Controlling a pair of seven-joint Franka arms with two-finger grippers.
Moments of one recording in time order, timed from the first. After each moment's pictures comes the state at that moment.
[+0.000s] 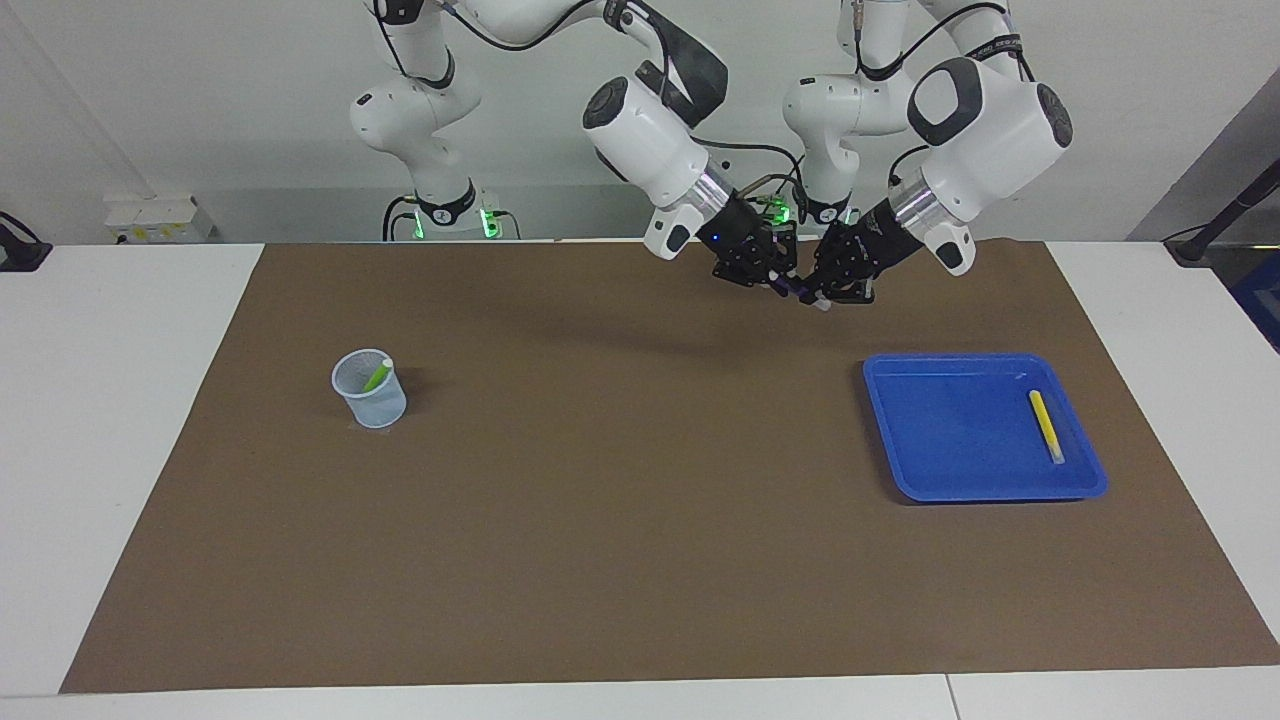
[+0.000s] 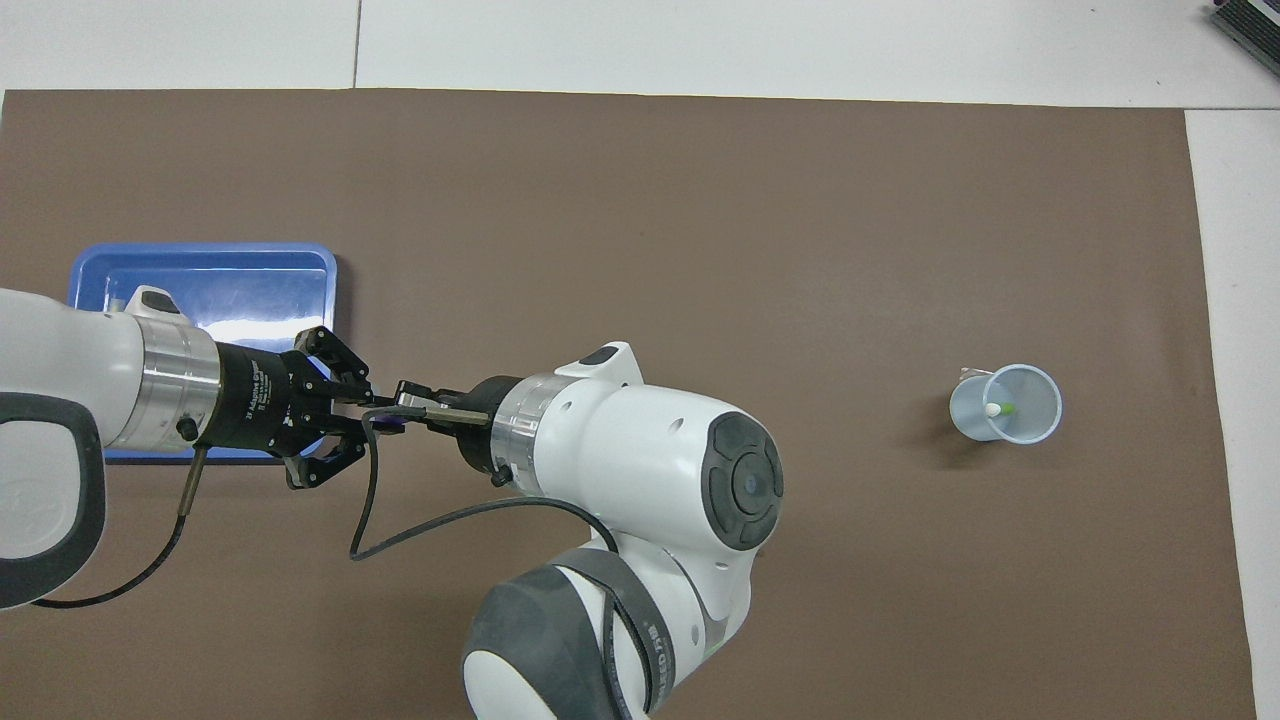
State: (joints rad) left arm -0.09 -0.18 -0.09 -2.11 -0.62 1.89 -1.53; right arm 0.74 0.25 0.07 -1.76 0.75 2.62 0.53
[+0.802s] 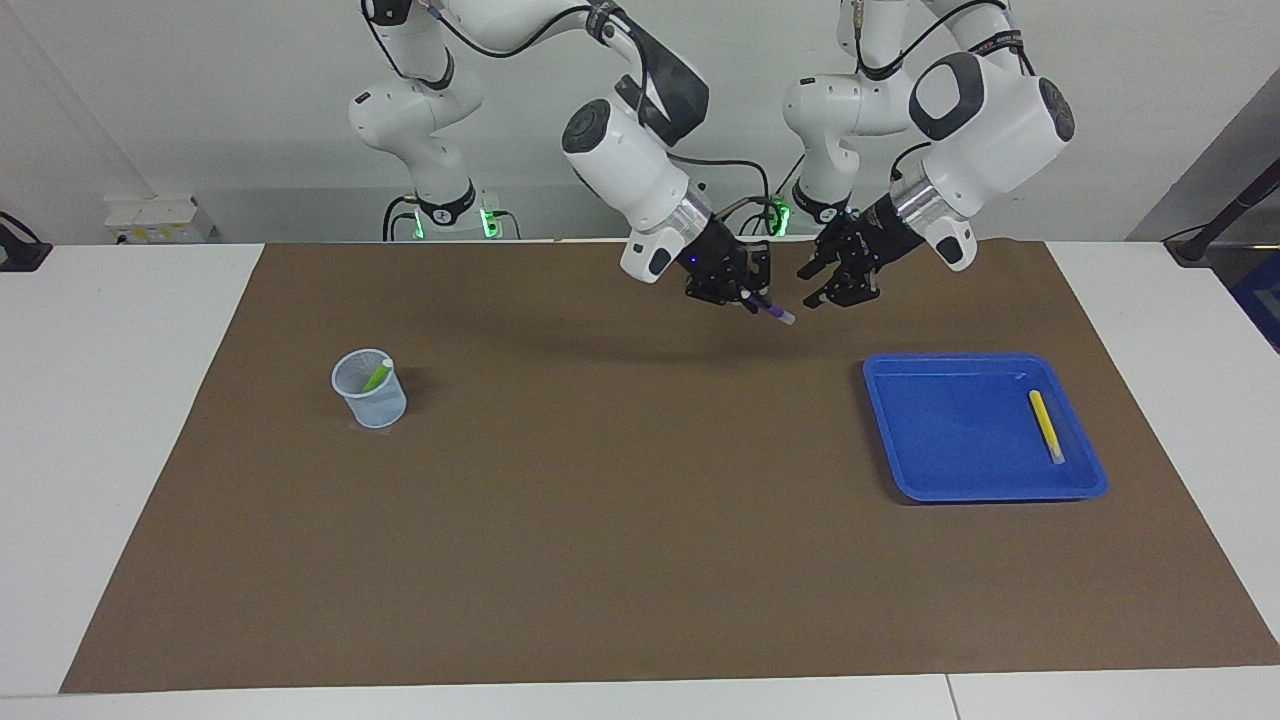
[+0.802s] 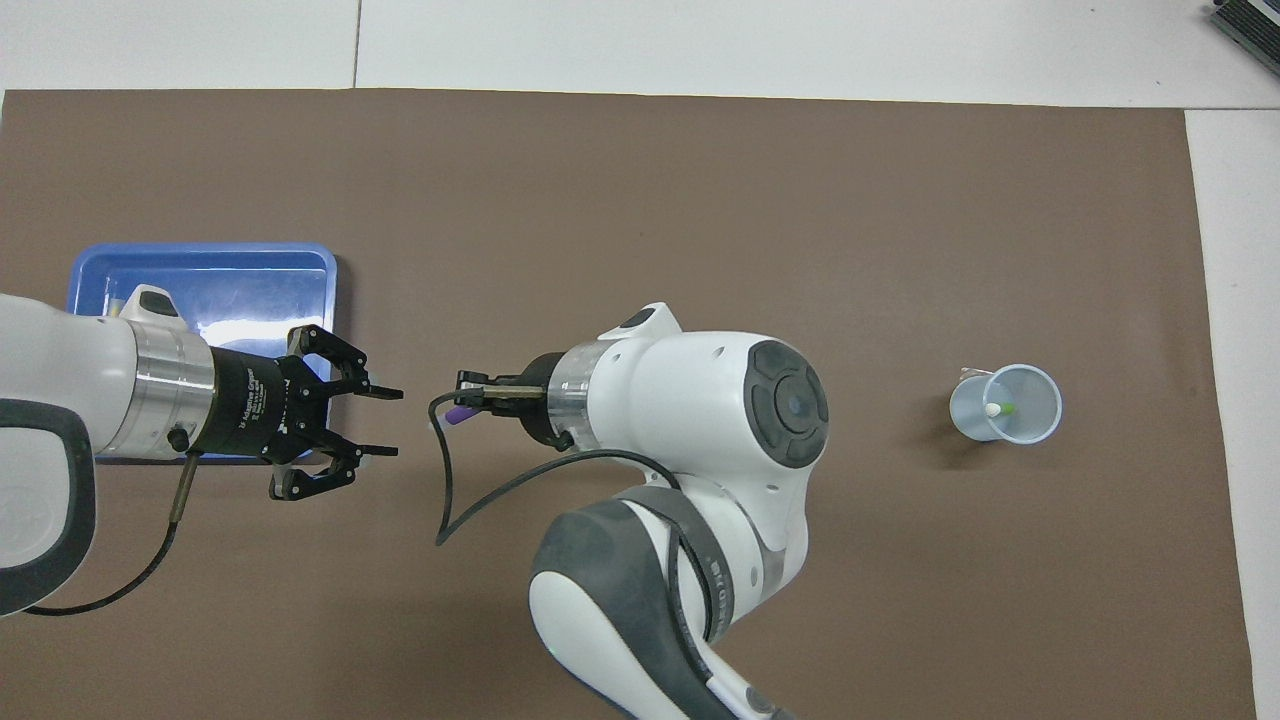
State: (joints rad) left arm -0.09 -0.19 -0.09 -2.11 -0.62 1.86 -1.42; right arm 0.64 0.24 0.06 -1.77 0.66 2.42 0.37
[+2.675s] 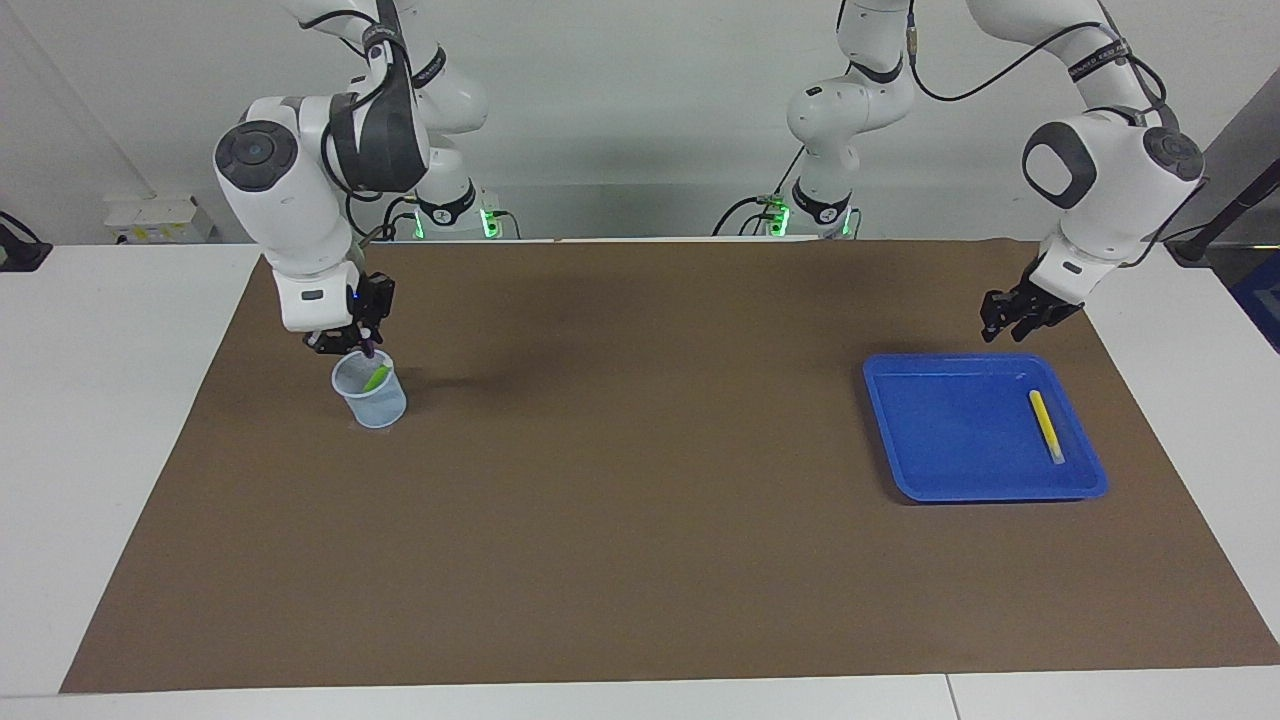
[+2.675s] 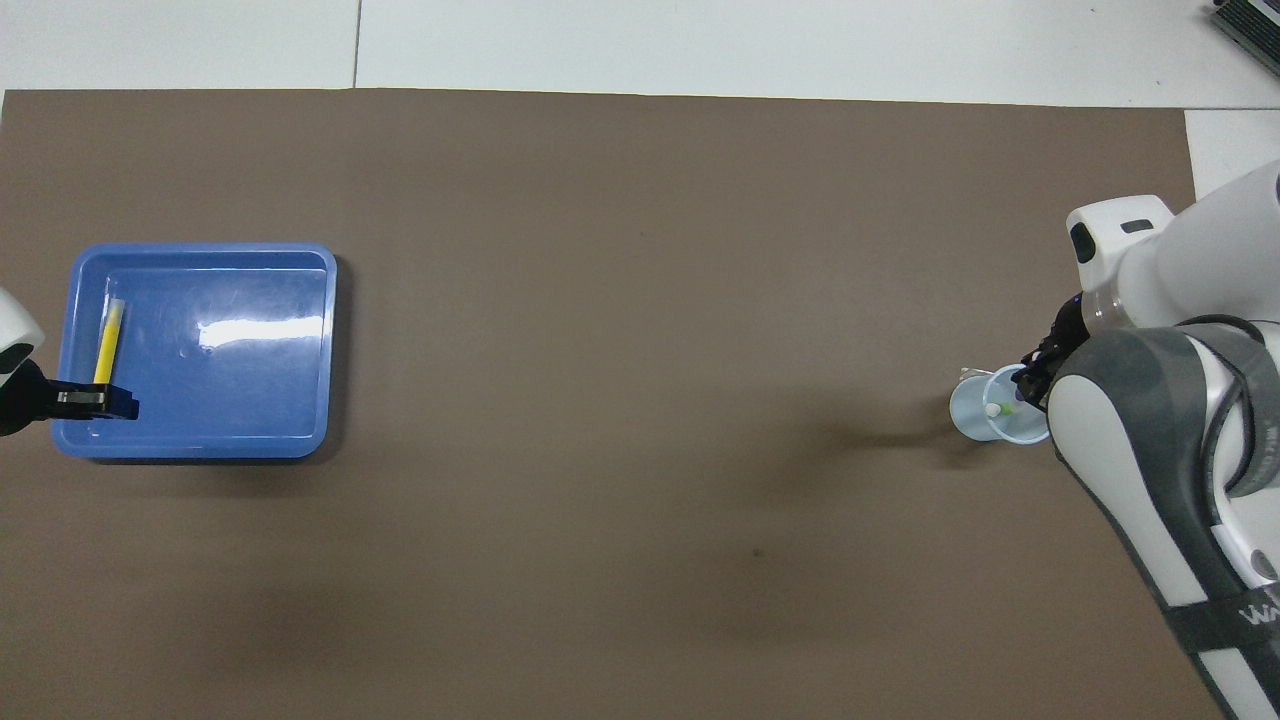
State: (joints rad) left arm 0.27 -0.02 -0.06 -2.13 -0.02 2.11 0.30; right arm -0.01 0.03 0.06 -1.90 -0.07 1.83 -0.88
